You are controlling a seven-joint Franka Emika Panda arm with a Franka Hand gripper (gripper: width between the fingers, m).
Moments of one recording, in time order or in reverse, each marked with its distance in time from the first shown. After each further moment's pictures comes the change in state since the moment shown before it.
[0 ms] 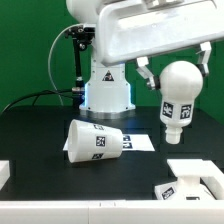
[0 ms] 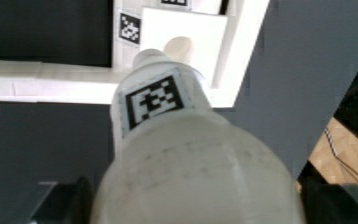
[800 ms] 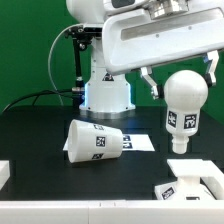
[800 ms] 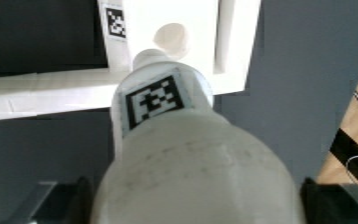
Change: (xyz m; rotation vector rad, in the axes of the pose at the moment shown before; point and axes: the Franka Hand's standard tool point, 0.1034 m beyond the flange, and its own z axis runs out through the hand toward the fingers) arm 0.001 -0.006 0.016 -0.031 0.034 0.143
